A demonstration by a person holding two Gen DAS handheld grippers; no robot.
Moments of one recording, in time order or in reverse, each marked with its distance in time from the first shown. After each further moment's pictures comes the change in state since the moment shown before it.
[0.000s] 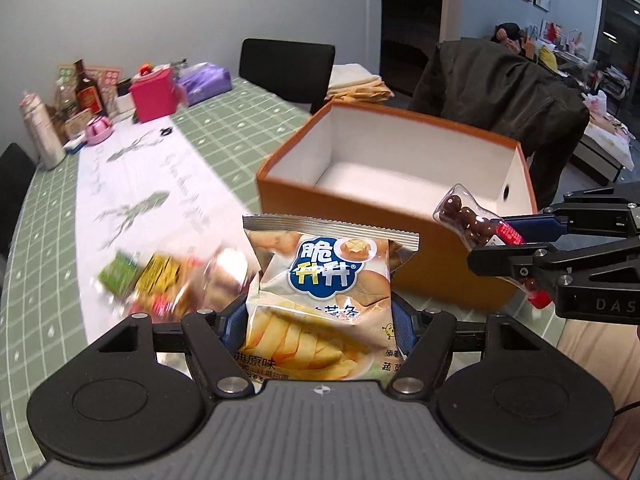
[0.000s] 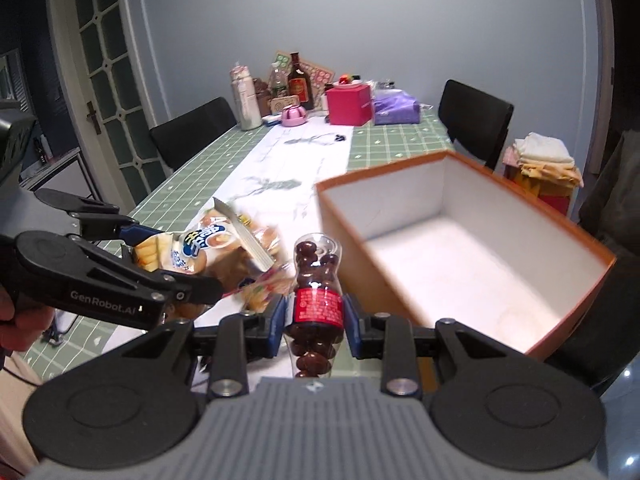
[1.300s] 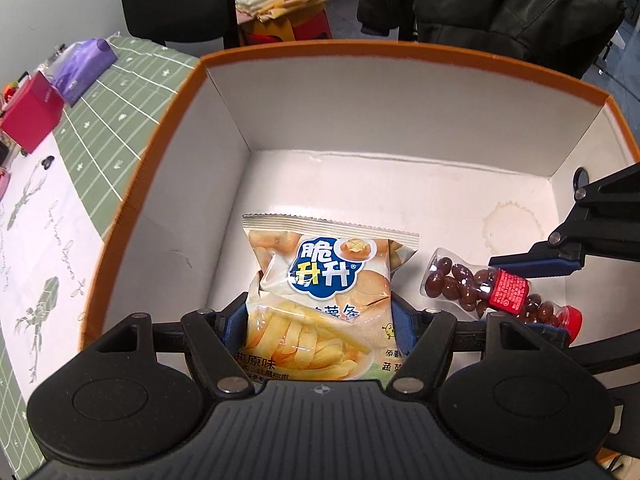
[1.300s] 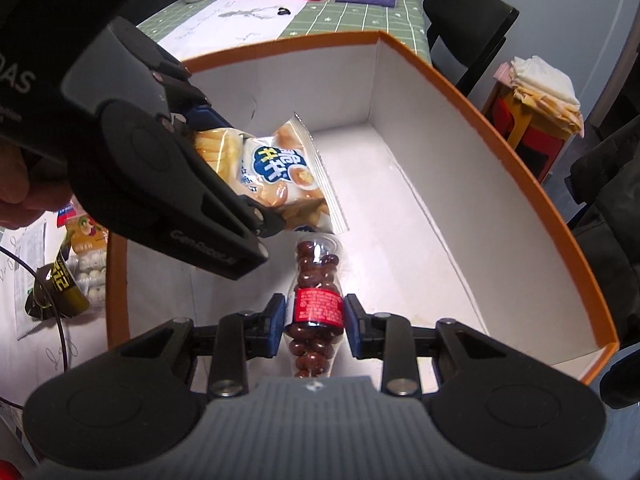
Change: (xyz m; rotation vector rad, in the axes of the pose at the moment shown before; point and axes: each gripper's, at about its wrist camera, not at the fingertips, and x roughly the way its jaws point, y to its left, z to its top) left arm 0.211 -0.063 0.098 0.265 0.335 -0.028; right arm 0.137 -0.114 0.025 -0.110 0.412 -0.065
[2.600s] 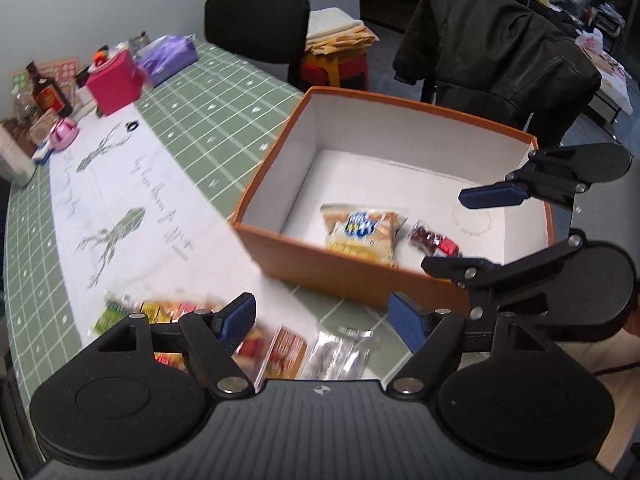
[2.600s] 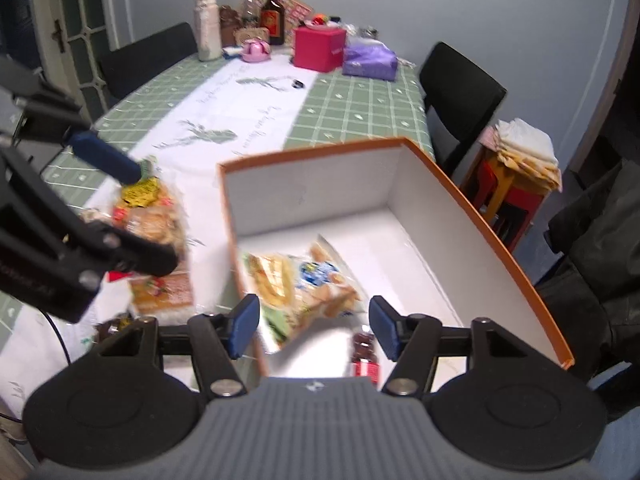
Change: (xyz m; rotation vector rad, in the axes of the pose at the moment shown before) left arm -0.155 0.038 -0.089 -0.181 -0.101 0.007; right arm -0.080 0.070 0.013 -0.020 -0.205 -0.033
